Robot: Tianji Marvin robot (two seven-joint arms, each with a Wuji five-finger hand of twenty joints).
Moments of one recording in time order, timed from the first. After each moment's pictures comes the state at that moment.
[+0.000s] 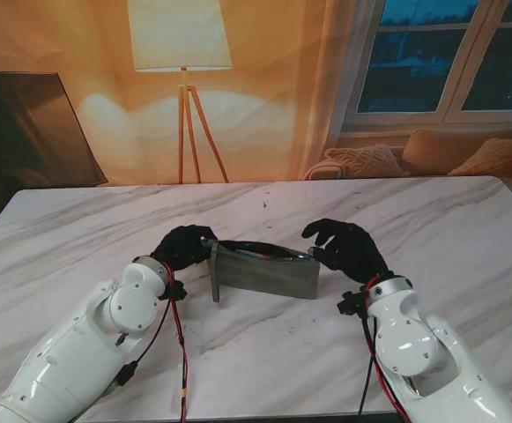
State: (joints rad) left arm 1.25 -1.16 -1.01 -1.33 0.41 -0.01 0.07; right arm -1.62 -1.15 1.30 -1.77 -0.42 -0.03 -0.14; left_hand 0.92 -0.53 0.81 -0.22 0.81 0.04 0.86 0.57 1.09 0.28 0.91 0.80 0.72 0.40 1.07 0.93 0.12 0.37 1.23 0.83; right_hand 0.44 -0.63 1.16 -0.16 0.63 -0.07 0.59 0.53 0.68 0.11 0.77 0.62 0.82 -0.01 1.04 0.60 0.45 0.07 1.41 0.76
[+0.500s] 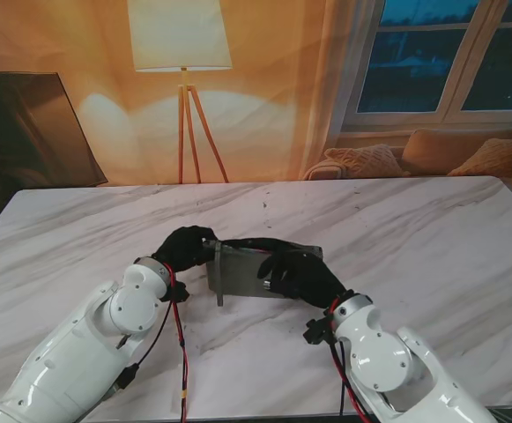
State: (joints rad) left arm 1.27 -1.16 -1.02 -1.37 0.39 0.01 0.06; right arm -1.61 -1.13 1.14 -1.78 -0.30 -0.01 -0.02; left_hand 0.89 -0.57 0.90 -0.20 0.84 0.09 0.87 0.57 1.15 0.30 0.96 0.80 0.78 0.42 1.12 0.93 0.16 0.38 1.24 0.85; right_hand 0.44 -0.62 1.12 -0.22 0.70 -0.06 0.70 0.51 0.76 0.11 0.78 0.67 0.88 -0.01 1.10 0.61 0.50 0.07 1.48 0.76
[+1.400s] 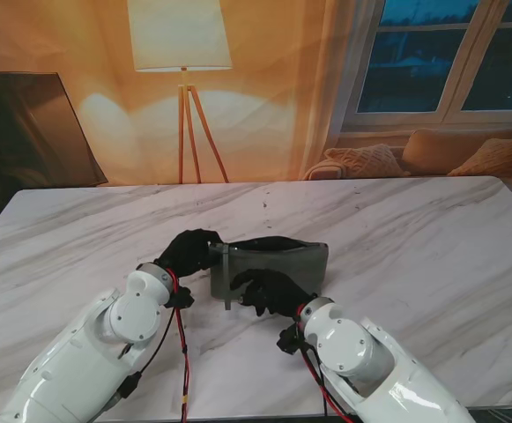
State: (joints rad) left arm 1.32 -1.16 -1.03 -1.44 0.37 0.00 0.07; right arm -1.44 -1.16 0.94 -1.61 -0.16 0.15 0.06; left_hand 0.88 -0.58 0.93 -0.20 0.85 0.11 0.87 0.57 1.17 0.31 0.98 0.79 0.78 0.43 1.13 0.93 0.17 0.39 1.24 0.86; right_hand 0.43 -0.51 1.07 -0.16 0.49 -0.09 0.53 0.49 0.58 0.12 0.72 0.65 0.78 0.00 1.06 0.61 0.39 0.08 1.46 0.76
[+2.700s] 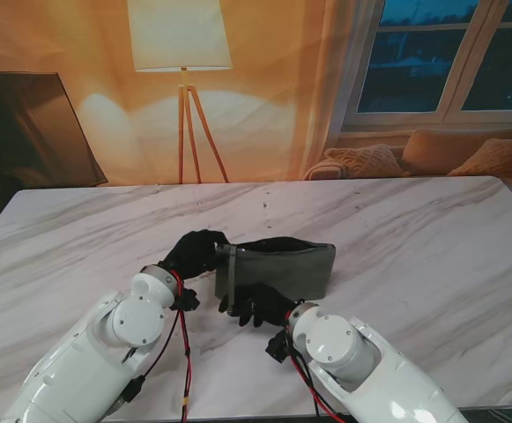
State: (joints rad) left arm 1.33 -1.16 -1.02 -1.47 0.35 -0.01 0.08; right arm -1.37 -1.18 0.86 -1.52 -0.01 0.21 0.10; left_hand 0.88 -0.59 0.94 -0.20 0.85 0.12 0.88 0.57 1.17 0.31 0.98 0.79 0.78 0.43 1.14 0.92 0.17 0.40 1.24 0.86; right_hand 0.46 -0.53 1.05 -0.21 0.65 -0.17 0.68 0.47 0.44 0.10 0.64 0.58 0.63 -0.01 0.85 0.56 0.25 0.07 1.27 0.77
